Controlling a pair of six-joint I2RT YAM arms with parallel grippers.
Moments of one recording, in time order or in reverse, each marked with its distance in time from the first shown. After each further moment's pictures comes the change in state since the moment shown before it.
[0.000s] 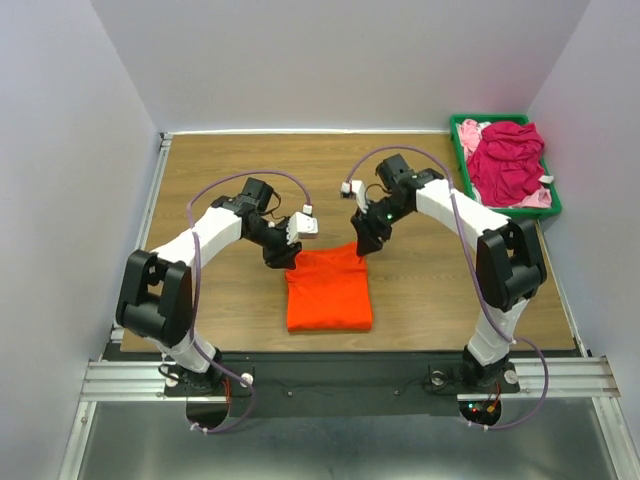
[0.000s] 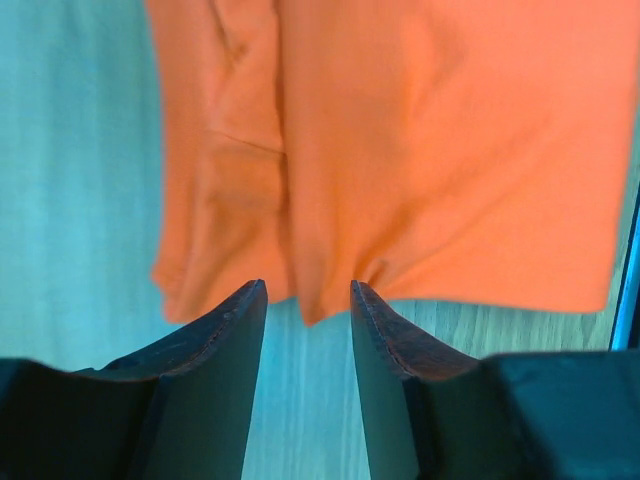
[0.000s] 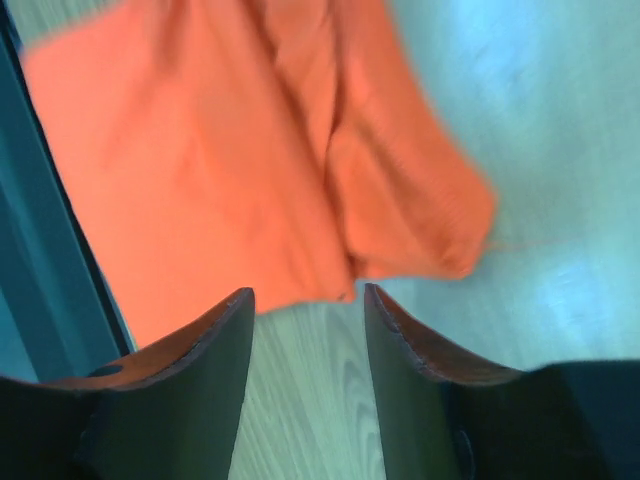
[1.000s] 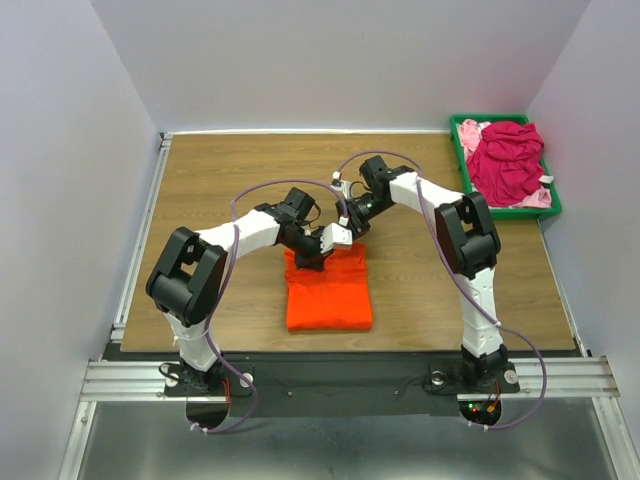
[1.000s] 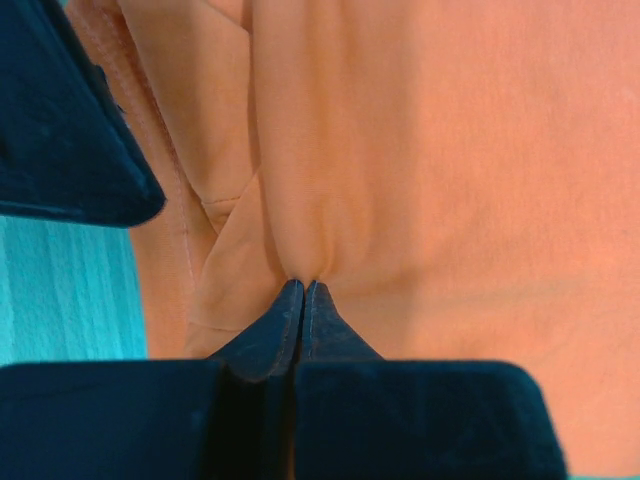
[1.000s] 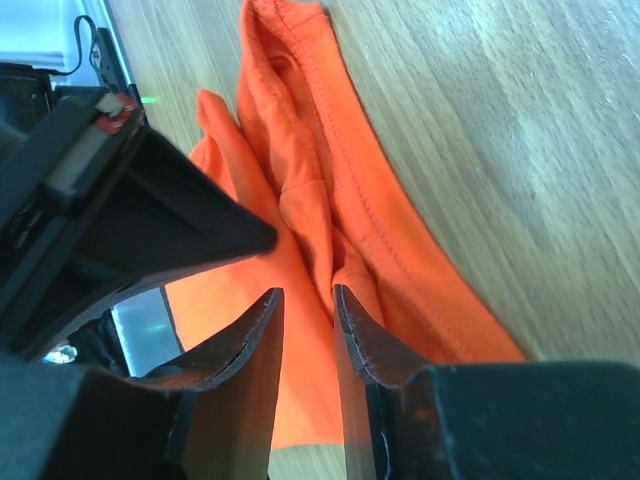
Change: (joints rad) left arm -0.212 0.159 0.043 0.214 -0.075 -0.160; right arm -0.022 0.380 0.299 0.047 -0.287 0.408
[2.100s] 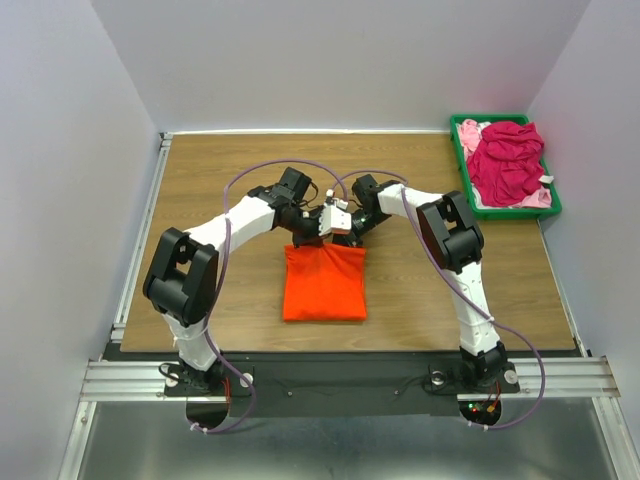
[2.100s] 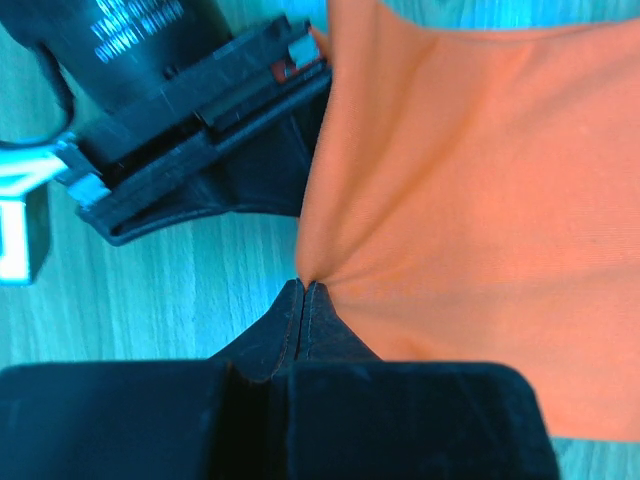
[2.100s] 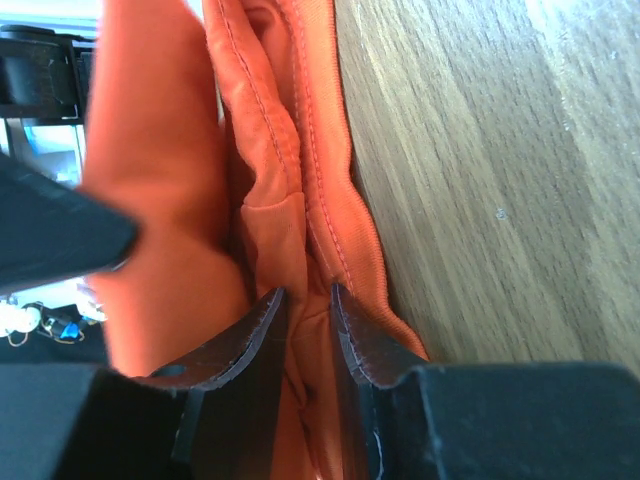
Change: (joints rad) left arm 0.039 -0.022 0.148 -0.065 -0.056 0.126; right arm 0.031 0.158 -0.011 0.022 -0.112 -0.047
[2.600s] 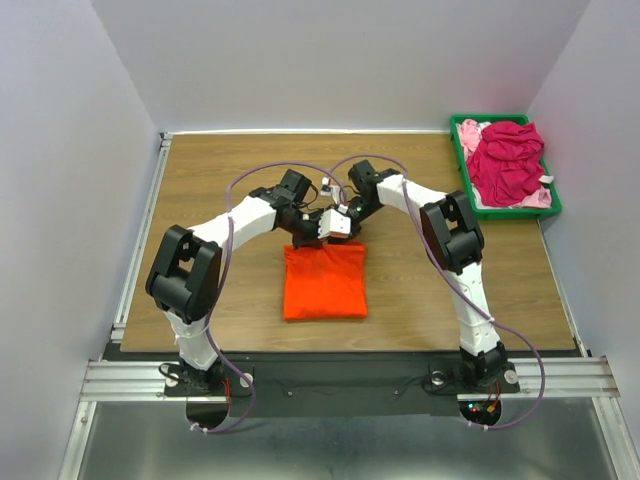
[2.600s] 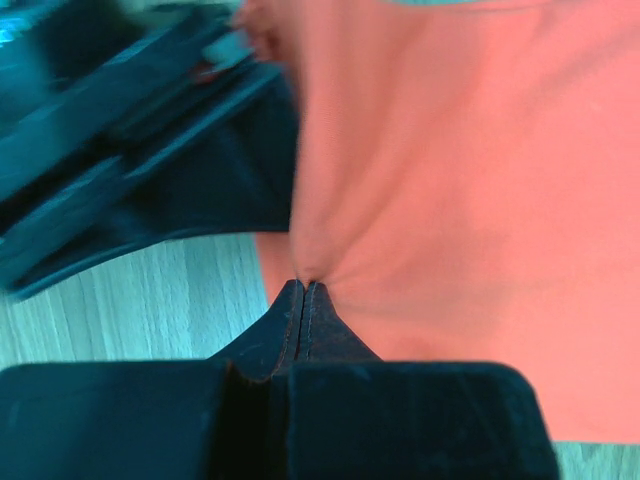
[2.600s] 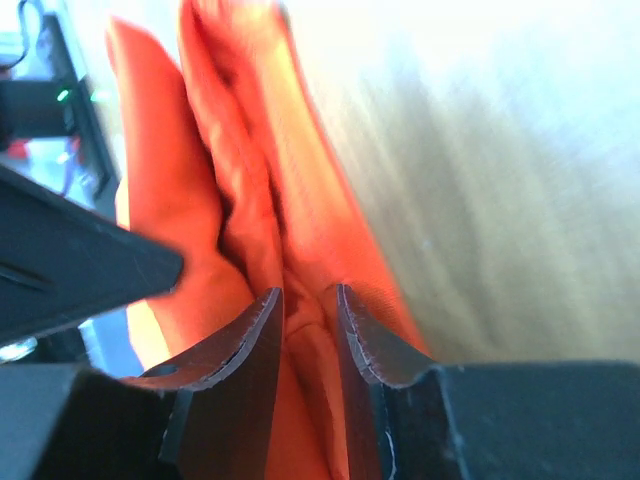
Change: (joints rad) left arm 0.009 0.042 -0.003 0.001 0.009 0.062; right arm 0.001 -0.010 0.092 -0.023 0.114 0.005
